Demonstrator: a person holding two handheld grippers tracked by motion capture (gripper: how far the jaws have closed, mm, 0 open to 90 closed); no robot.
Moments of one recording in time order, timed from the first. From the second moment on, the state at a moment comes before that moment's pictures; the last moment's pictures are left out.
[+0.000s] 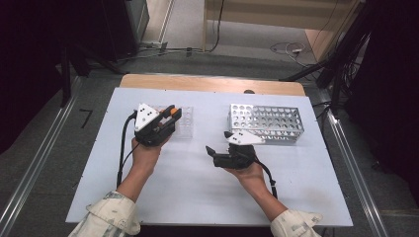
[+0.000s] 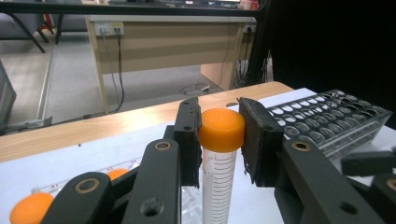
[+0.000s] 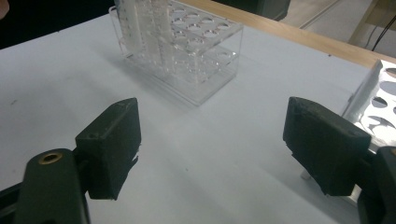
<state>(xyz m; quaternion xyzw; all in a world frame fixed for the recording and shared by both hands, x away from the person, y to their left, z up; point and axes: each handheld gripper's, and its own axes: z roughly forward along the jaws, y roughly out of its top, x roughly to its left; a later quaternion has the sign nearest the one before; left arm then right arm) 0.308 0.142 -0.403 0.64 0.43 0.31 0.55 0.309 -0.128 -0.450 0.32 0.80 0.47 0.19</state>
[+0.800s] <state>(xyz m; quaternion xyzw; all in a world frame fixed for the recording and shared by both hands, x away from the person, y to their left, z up) 0.359 0.137 -0.407 0.63 0.45 0.33 0.53 0.298 -0.169 -0.451 0.34 0.79 0.48 0.19</state>
